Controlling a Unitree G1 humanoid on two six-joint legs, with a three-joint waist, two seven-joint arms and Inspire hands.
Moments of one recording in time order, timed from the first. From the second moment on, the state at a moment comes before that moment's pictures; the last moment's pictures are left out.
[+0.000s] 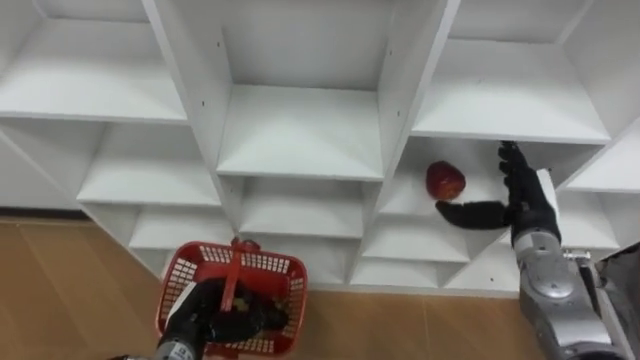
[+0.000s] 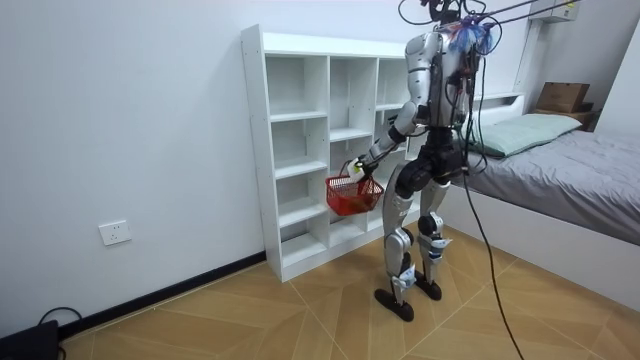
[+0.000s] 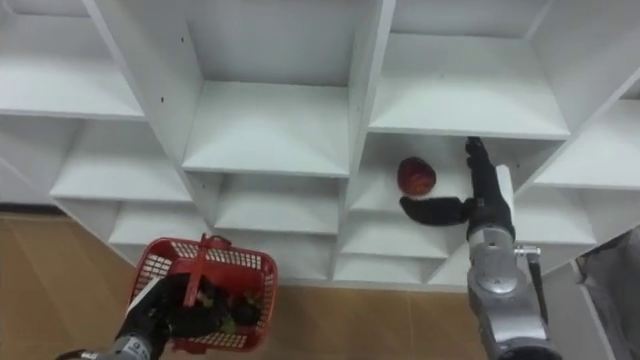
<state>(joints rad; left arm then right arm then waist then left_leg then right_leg) 0.14 0.24 -0.14 0.63 -0.14 -0.13 -0.10 -0.22 -0.38 0.09 0.68 0.11 -0.17 -0.23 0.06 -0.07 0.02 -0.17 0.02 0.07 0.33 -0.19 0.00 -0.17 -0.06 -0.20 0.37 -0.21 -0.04</state>
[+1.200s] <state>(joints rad) 0.01 0.22 -0.20 0.74 -0.11 -0.08 -0.10 -0.47 -0.40 0.09 0.86 0.04 -0.15 -0.34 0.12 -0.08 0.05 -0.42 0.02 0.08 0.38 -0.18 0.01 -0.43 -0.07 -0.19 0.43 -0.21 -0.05</state>
